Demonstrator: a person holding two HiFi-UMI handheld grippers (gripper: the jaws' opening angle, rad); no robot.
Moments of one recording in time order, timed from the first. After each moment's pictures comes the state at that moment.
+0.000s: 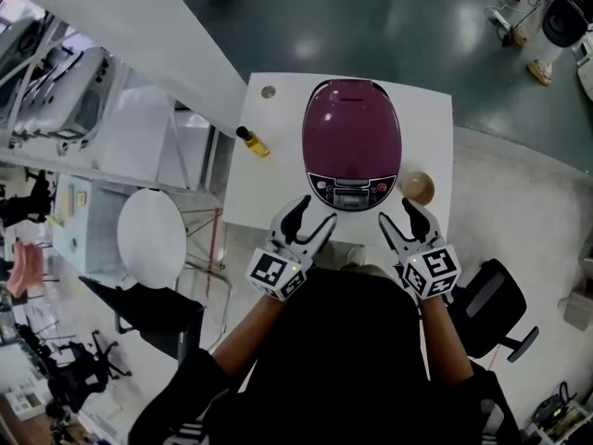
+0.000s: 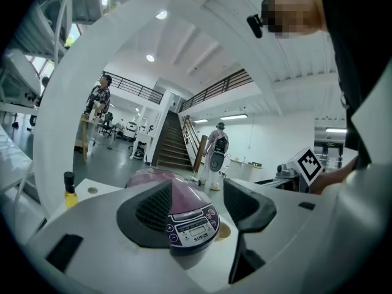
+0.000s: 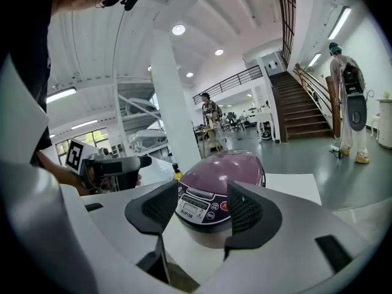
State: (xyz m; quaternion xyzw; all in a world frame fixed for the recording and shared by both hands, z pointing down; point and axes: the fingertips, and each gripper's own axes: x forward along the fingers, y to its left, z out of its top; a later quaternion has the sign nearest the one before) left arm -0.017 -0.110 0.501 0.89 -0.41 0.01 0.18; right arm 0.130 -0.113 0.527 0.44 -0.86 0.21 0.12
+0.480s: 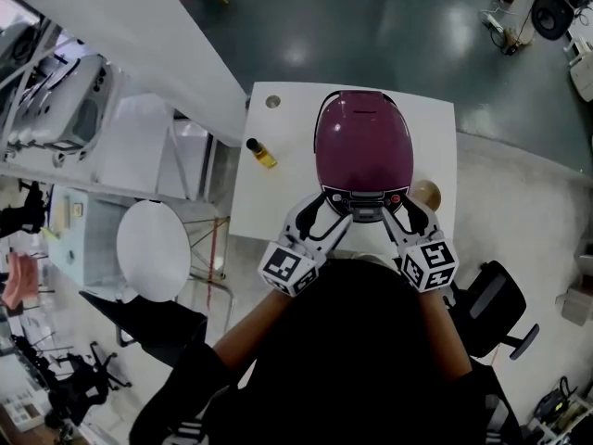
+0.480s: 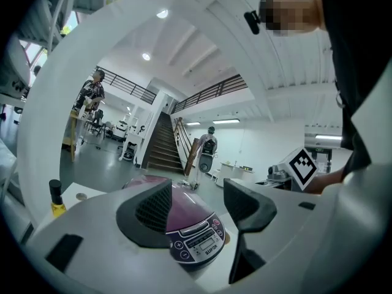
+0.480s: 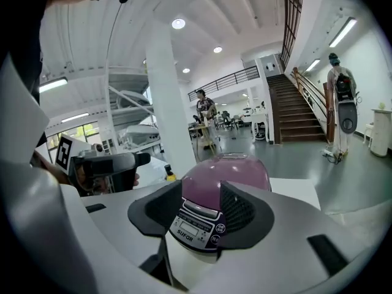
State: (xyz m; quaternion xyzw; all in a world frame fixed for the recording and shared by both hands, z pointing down) left arm -0.024 -0.143 0.493 0.91 -0.37 -0.01 0.17; right arm 0.093 -0.153 0.523 0.47 -0.85 0.20 0.14
